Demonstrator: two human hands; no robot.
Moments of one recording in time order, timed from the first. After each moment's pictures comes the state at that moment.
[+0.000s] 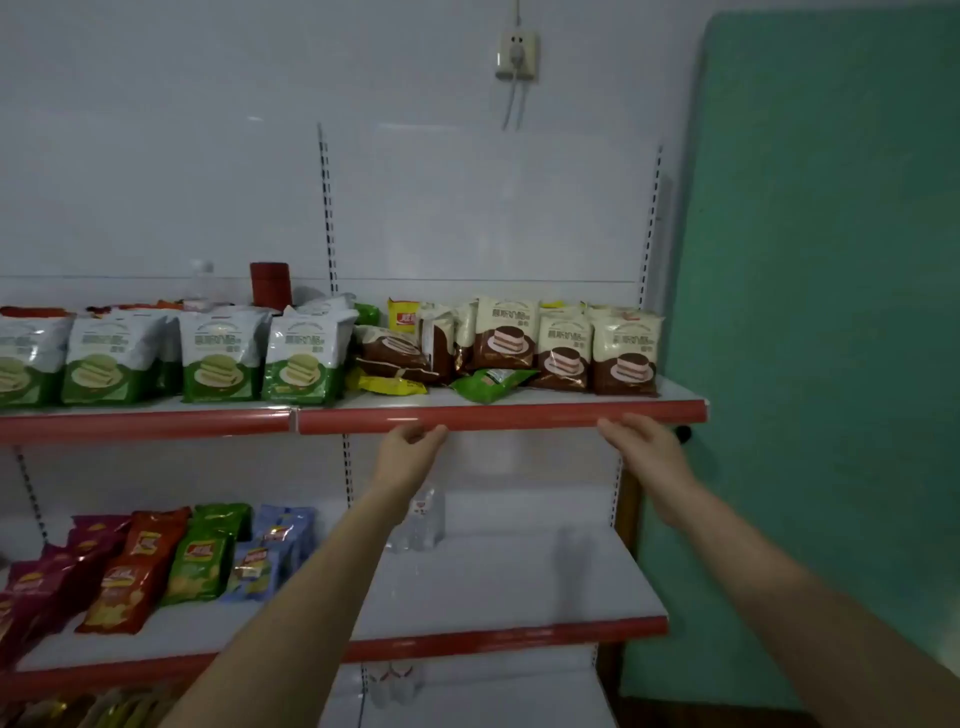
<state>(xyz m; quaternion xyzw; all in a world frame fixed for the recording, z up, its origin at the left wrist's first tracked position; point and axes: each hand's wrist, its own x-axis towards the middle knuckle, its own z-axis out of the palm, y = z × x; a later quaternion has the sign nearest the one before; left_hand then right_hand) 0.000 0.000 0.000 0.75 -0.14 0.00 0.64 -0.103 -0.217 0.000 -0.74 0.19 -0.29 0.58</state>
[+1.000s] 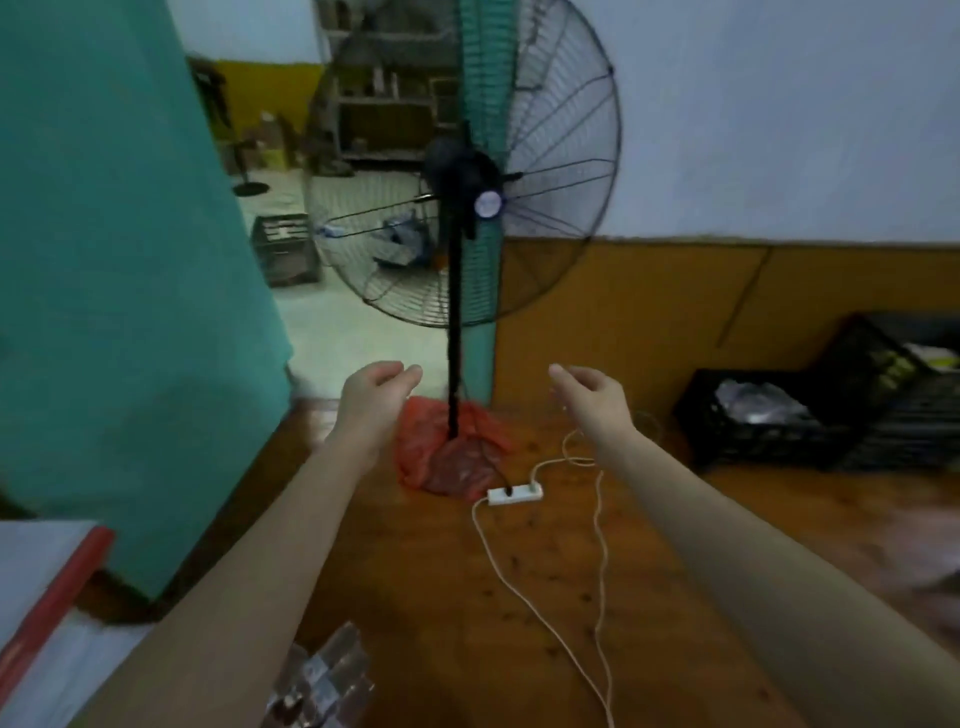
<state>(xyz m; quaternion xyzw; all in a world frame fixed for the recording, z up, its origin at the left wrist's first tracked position) -0.310 -0.278 -0.143 0.56 -0.55 -0.49 0.39 -0.516 -0.209 -0.156 -0.33 0.71 -0.53 0.34</state>
